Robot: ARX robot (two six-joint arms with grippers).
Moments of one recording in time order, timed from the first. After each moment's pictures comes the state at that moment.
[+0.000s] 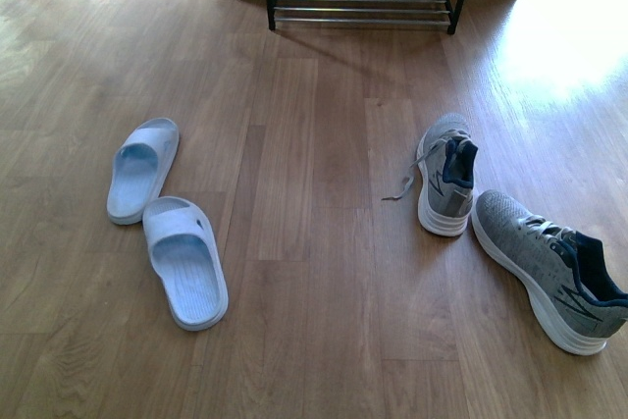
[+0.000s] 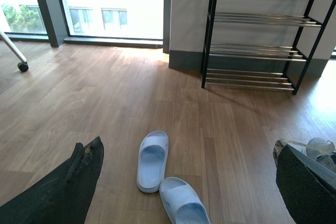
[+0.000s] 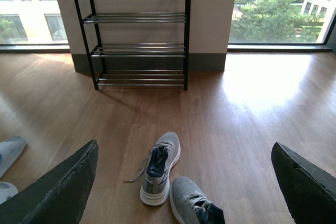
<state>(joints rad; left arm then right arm) 0.00 0.02 0.01 0.00 0.00 -0.01 0.00 0.01 0.02 0.00 0.00 0.00</state>
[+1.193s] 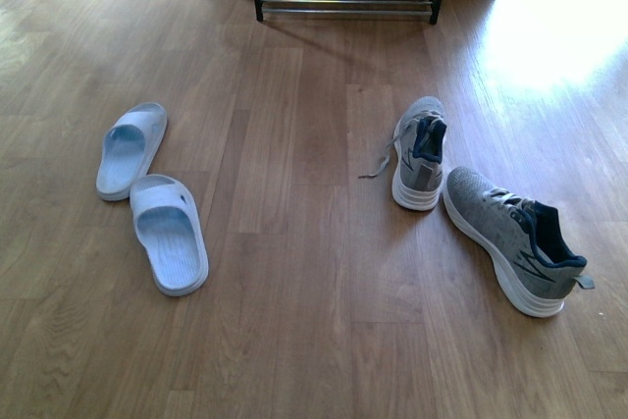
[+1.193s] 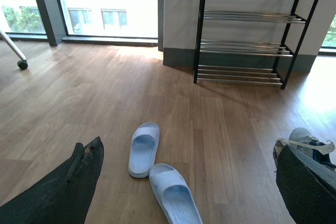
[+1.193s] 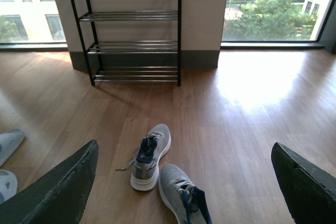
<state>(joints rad) 0.00 0.02 0.01 0.00 0.00 -0.01 0.00 0.01 0.02 0.00 0.00 0.00</state>
